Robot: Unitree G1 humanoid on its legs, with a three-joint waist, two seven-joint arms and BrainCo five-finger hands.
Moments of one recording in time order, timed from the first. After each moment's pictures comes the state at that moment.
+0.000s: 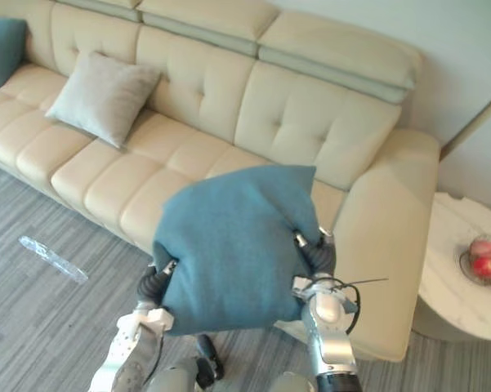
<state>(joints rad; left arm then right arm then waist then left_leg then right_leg) 0.21 0.17 -0.29 0.02 -0.58 -0.18 0.16 0.02 -0.07 0.00 0.05 0.20 -0.15 -0.18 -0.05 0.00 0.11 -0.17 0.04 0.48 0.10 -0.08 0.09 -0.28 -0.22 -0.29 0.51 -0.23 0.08</state>
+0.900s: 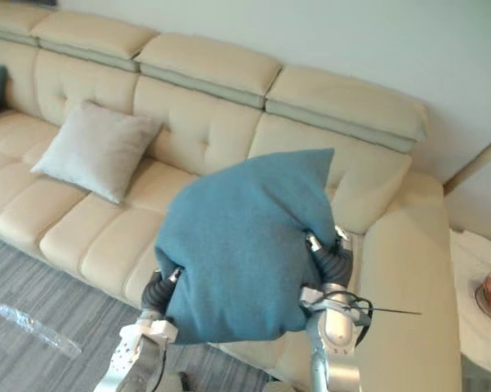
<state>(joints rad) 0.28 0.14 -0.34 -0.06 -0.55 -0.18 0.11 0.20 -0.01 -0.03 -0.25 0.20 -0.18 -0.18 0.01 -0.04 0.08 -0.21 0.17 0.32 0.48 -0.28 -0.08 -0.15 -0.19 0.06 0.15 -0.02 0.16</state>
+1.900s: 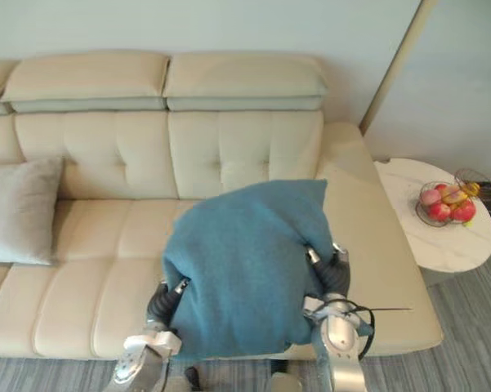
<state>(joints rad) 0.33 0.15 -0.36 -0.03 -0.55 -0.16 0.10 0.20 -0.06 -0.03 -0.08 0.19 -0.16 -0.18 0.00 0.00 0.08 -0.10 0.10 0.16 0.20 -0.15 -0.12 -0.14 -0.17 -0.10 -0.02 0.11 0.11</state>
